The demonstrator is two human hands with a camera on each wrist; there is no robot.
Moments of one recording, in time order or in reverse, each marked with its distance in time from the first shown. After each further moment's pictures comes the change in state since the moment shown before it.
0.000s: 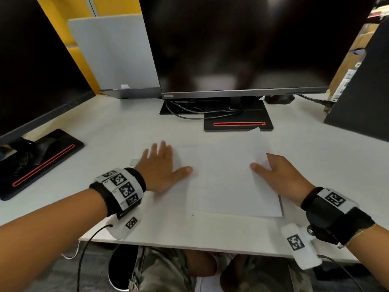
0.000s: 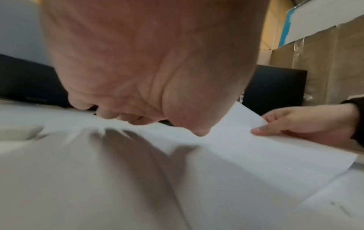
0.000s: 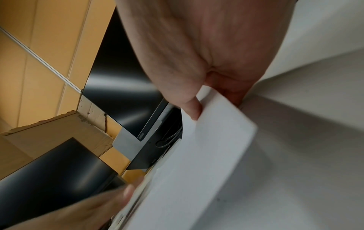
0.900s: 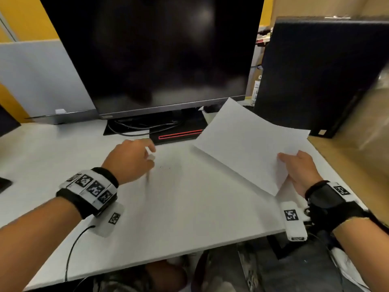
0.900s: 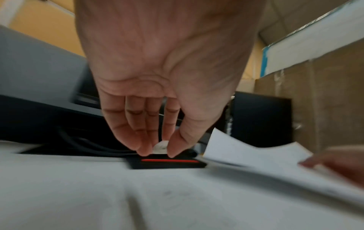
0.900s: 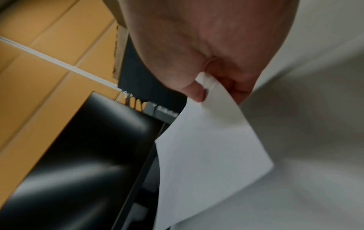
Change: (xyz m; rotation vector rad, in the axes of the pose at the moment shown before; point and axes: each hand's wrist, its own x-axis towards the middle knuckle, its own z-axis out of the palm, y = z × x) left_hand 0.028 0.062 -0.055 -0.188 0.424 0.177; right_hand -0.056 0.086 -0.131 0.506 0.705 0.321
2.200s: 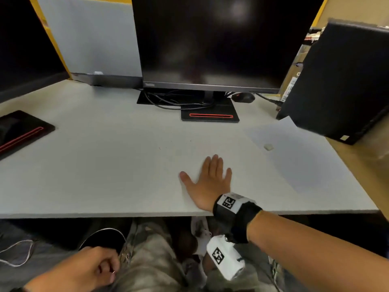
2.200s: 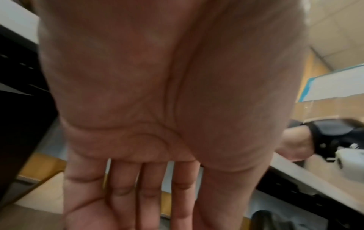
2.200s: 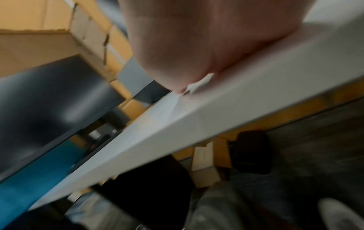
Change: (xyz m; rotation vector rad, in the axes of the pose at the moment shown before) left_hand -0.295 -0.132 0.124 -0.218 -0.609 -0.193; right_hand -0.214 0.026 0.201 -1.269 -0.612 -0.295
